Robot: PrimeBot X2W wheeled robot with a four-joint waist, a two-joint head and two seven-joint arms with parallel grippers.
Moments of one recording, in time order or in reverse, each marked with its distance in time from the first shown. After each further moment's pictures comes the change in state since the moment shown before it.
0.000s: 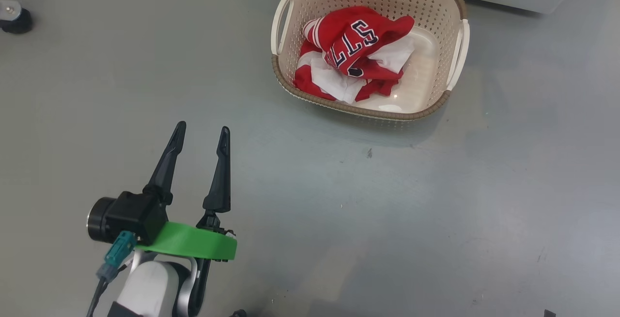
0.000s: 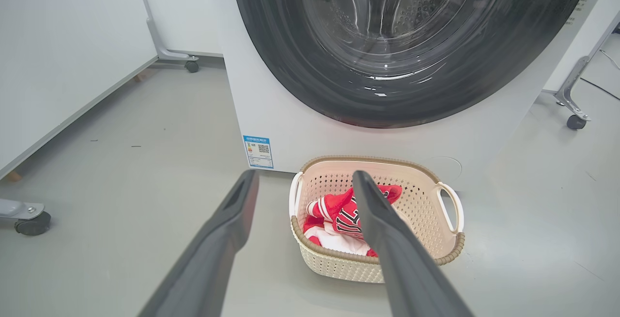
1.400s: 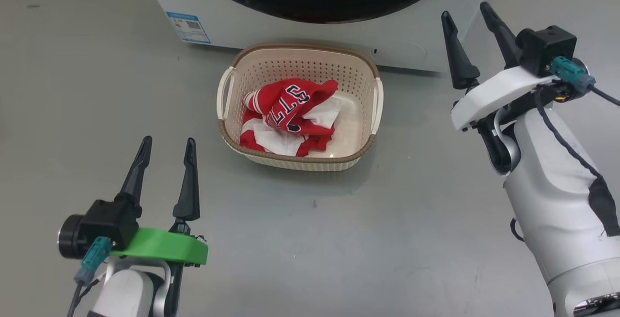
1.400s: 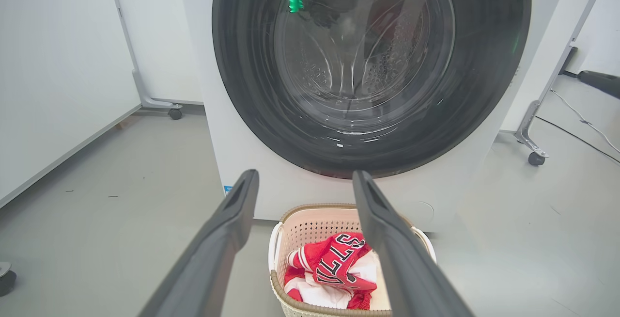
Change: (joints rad) left arm 0.015 0.032 0.064 0.064 0.002 0.009 -0.008; right arm 0.495 0.189 0.021 -0.053 0.091 0.027 -0.154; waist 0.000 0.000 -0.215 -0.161
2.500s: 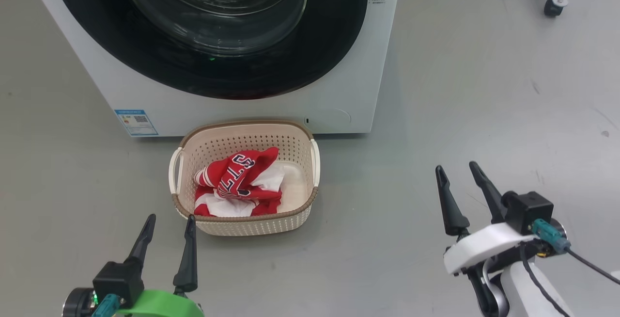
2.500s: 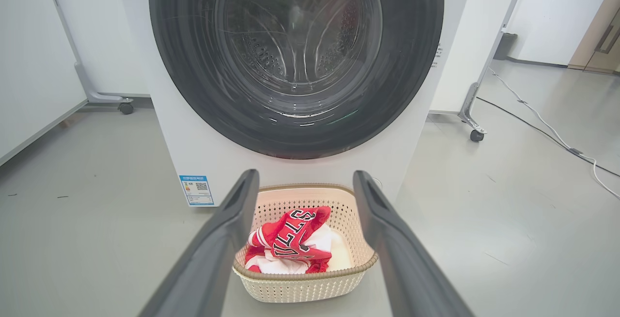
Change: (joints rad) left arm 0.213 0.027 0.005 0.011 -0.002 0.015 0.036; right arm 0.589 0.053 -0.055 -0.336 0.009 -0.054 -0.003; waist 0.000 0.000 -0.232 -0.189
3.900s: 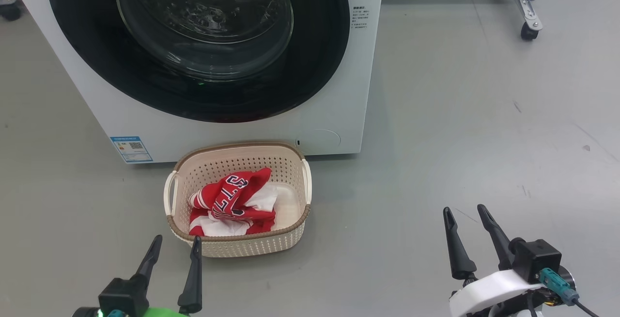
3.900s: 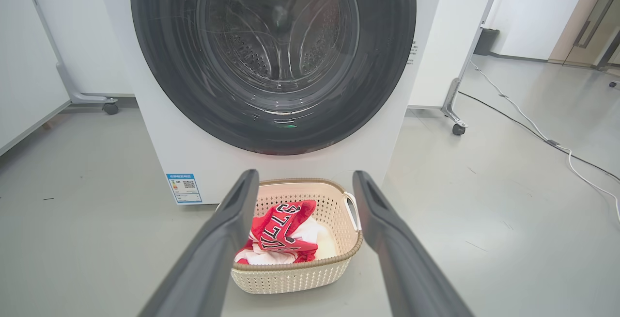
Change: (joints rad) left arm 0.089 0.008 -0.011 -0.066 -0.002 0.012 0.063; right arm 0.212 0.006 -0.006 -0.152 -0.001 -0.052 0.000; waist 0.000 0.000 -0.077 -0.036
